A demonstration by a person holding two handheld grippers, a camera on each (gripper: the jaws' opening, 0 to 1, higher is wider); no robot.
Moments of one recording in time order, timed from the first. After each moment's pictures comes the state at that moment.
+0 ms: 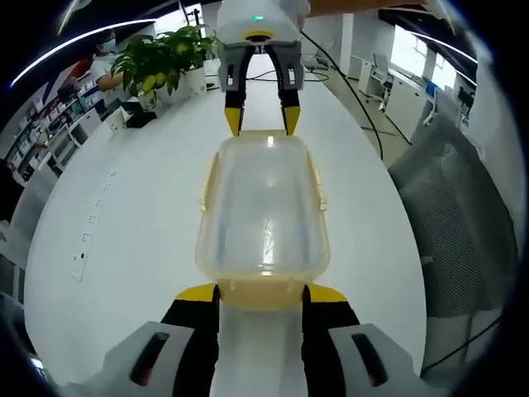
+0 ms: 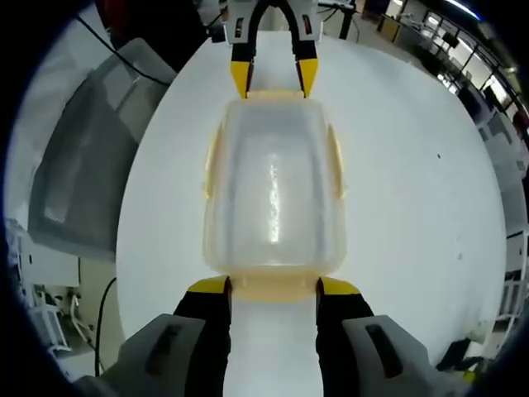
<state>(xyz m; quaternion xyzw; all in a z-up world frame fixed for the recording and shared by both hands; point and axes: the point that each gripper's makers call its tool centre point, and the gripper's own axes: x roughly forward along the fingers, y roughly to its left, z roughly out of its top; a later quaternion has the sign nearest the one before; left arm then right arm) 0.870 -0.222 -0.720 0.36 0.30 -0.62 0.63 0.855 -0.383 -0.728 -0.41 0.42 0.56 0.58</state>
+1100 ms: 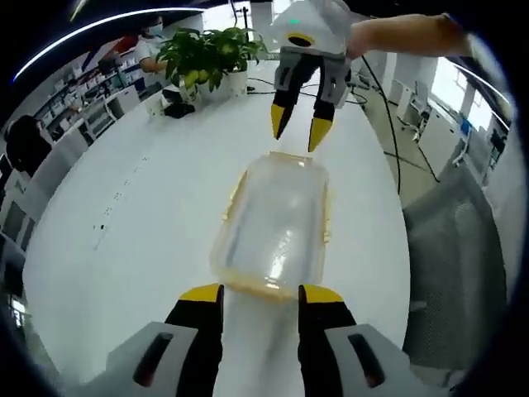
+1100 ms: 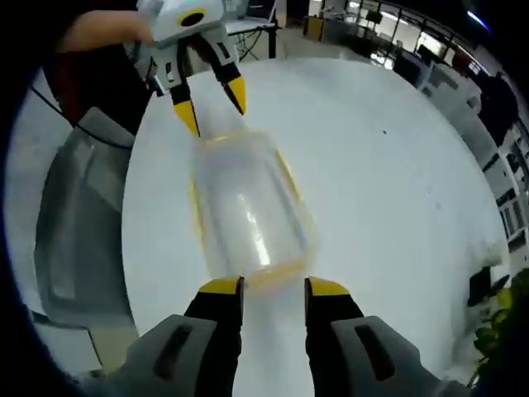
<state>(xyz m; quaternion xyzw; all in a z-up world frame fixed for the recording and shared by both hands) 0.870 -0.223 -0.690 0.28 0.35 -0.53 0.73 0.858 -0.381 -0.695 -0.26 0.43 0.46 0.73</state>
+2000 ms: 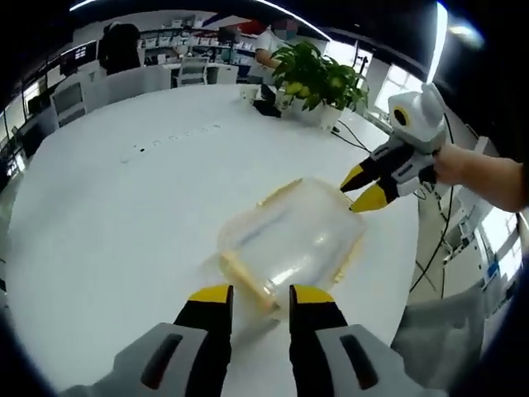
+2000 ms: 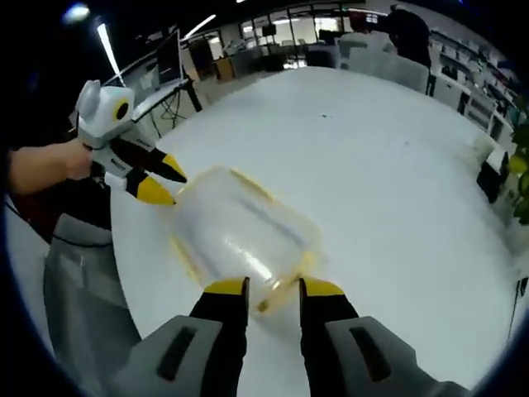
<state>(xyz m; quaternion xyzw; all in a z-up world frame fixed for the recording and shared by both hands) 0.865 -0.216 -0.713 0.05 0.41 -0.38 0.83 0.856 -0.376 -0.711 -0.06 0.44 0.35 0.83</state>
